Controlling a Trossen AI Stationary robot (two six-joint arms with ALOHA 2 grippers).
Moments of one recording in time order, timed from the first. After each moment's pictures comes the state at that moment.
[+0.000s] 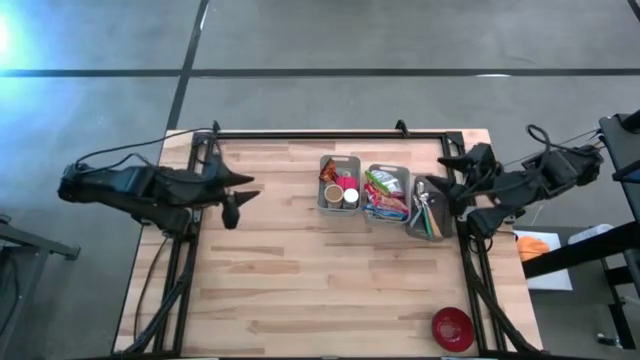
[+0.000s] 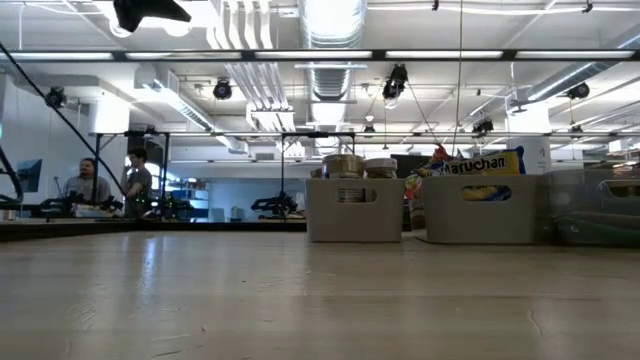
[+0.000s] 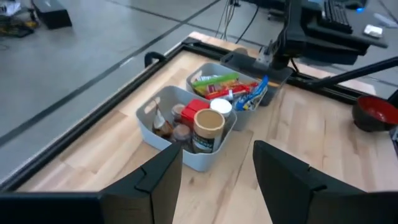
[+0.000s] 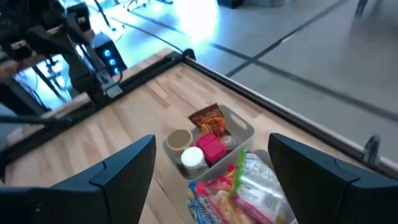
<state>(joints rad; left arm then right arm) -0.19 0.82 0.97 -0.65 -0.50 -0.38 0.46 0.82 1.28 -1.13 0.87 0.81</state>
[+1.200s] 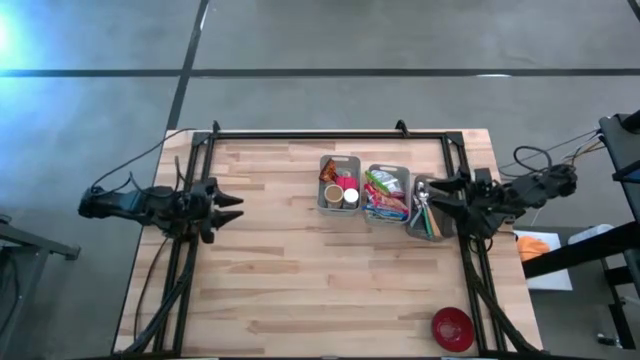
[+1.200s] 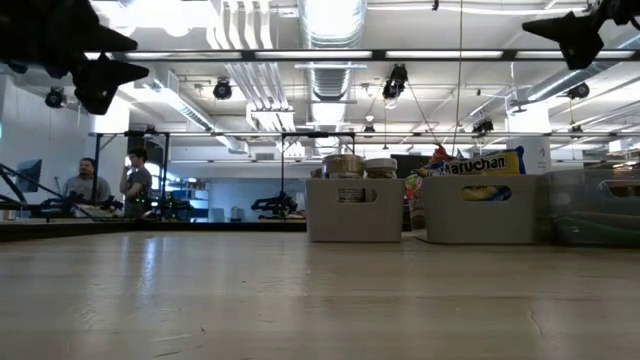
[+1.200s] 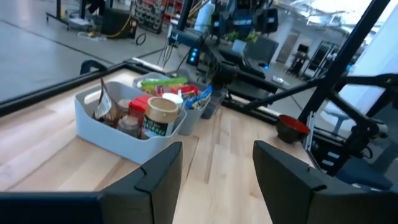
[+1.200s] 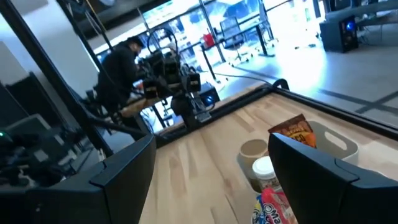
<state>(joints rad) -0.20 0.08 0.28 -0.31 -0.29 -0.36 0.46 0.15 0.51 -0.38 0.62 0.46</state>
